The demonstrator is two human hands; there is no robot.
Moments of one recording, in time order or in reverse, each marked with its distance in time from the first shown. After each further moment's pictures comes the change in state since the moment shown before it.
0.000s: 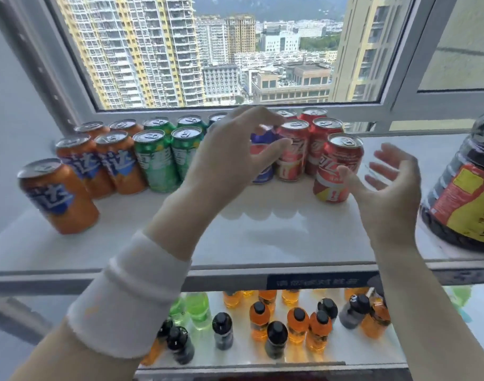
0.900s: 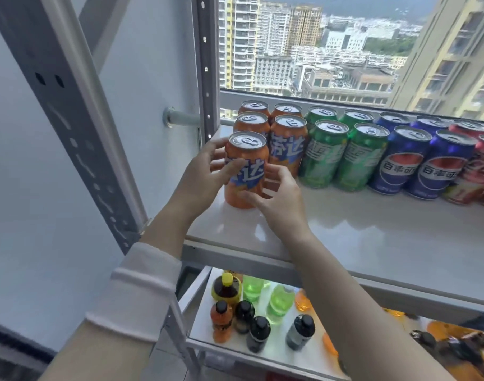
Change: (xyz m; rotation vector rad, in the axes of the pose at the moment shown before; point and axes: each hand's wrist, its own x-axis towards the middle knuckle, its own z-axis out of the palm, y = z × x) left_hand -0.125 -0.244 -0.155 -0.470 0.115 -0.595; right_hand -0.182 -0.109 0.308 0.126 -0.717 0.086
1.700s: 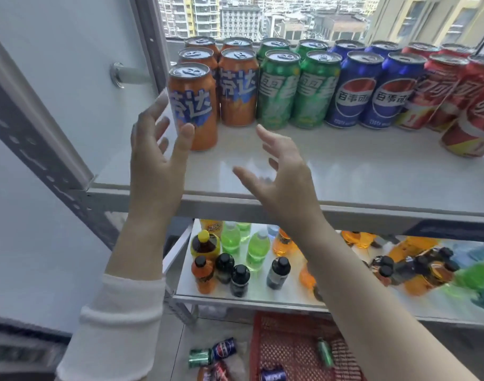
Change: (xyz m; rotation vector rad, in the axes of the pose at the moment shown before) left_hand -0.067 -0.005 0.038 0.051 0.308 0.153; right_hand -0.082 0.002 -0.061 -0.227 0.046 -0.181
